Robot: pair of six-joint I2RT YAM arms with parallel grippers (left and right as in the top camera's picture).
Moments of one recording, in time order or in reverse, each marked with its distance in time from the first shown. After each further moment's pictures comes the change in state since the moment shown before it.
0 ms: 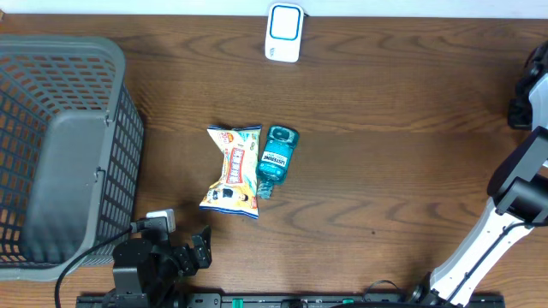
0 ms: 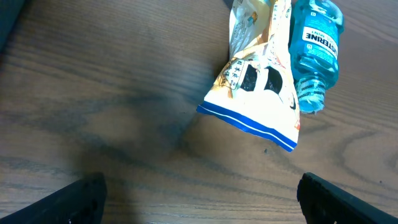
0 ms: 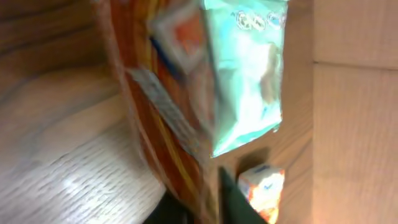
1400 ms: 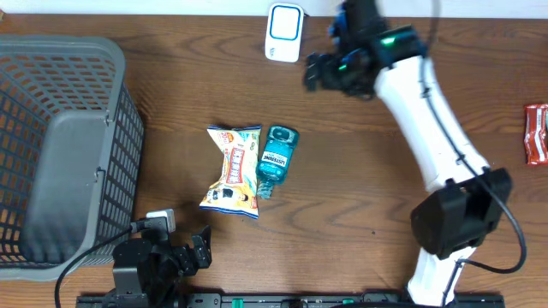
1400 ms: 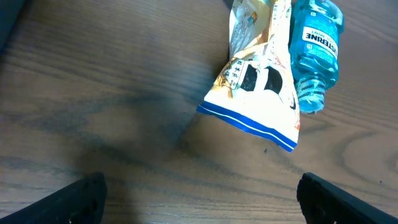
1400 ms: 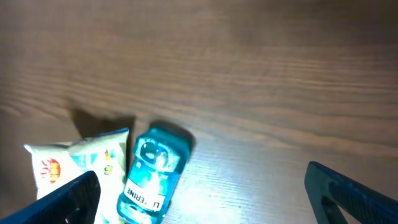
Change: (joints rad) left arm 0.000 0.000 0.000 0.000 0.000 0.000; right arm 0.884 -0.336 0.010 -0.186 -0.671 0.596
